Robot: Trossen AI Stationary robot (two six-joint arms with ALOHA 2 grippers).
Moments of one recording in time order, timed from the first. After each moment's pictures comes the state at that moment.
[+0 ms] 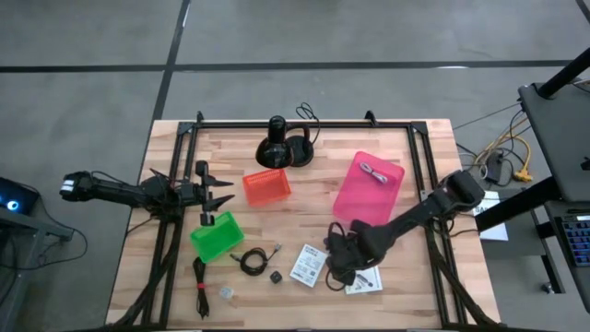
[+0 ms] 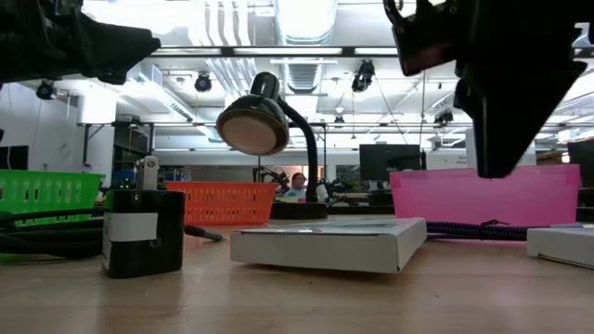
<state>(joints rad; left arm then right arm) -0.13 0.32 0.03 0.46 -0.22 0.25 0.49 1.85 1.30 -0.92 0.15 0.93</state>
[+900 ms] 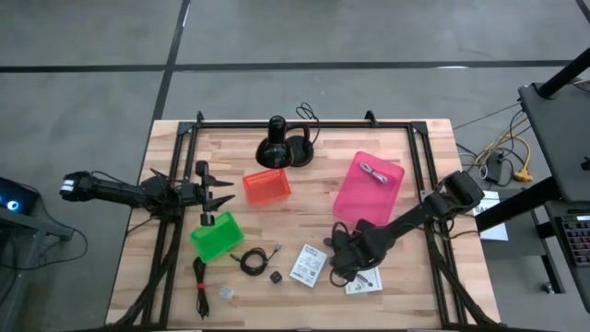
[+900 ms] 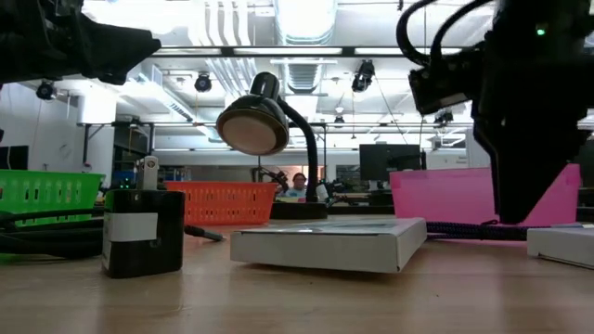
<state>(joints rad) -0.13 0.32 0.03 0.46 -0.22 0.25 0.49 1.86 1.17 -0.84 0.18 1.01</state>
